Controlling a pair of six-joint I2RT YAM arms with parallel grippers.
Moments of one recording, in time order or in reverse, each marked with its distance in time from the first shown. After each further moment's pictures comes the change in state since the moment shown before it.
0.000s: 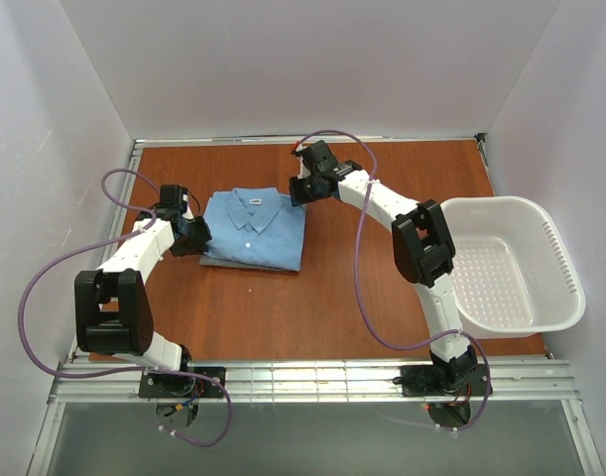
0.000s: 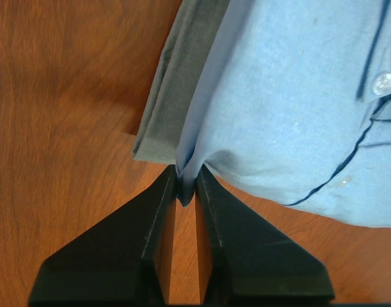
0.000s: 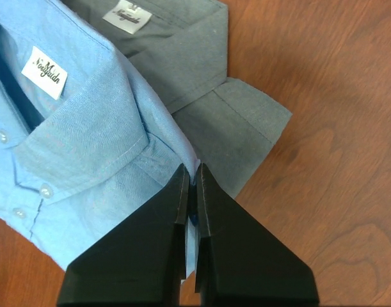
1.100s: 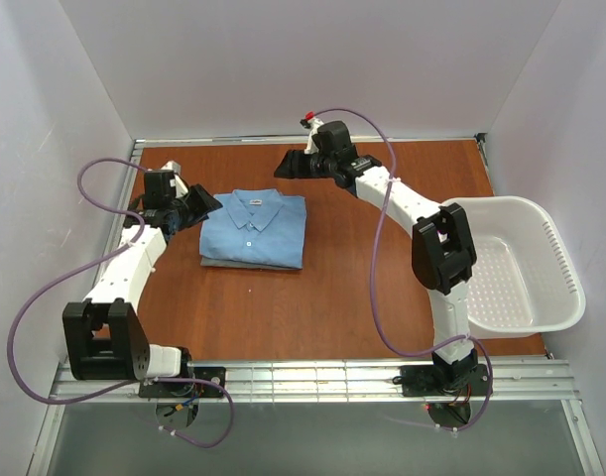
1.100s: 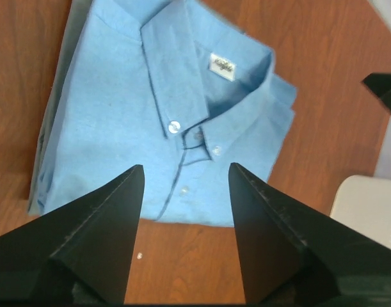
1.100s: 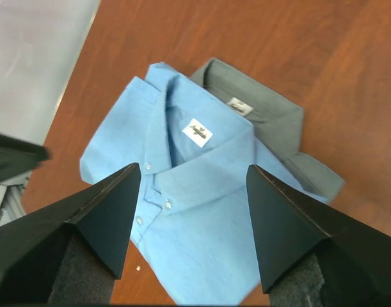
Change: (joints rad) left arm 0.001 -0.171 0.064 0.203 0.182 -0.153; right arm -0.042 -0.141 -0.076 0.262 -0.174 0.100
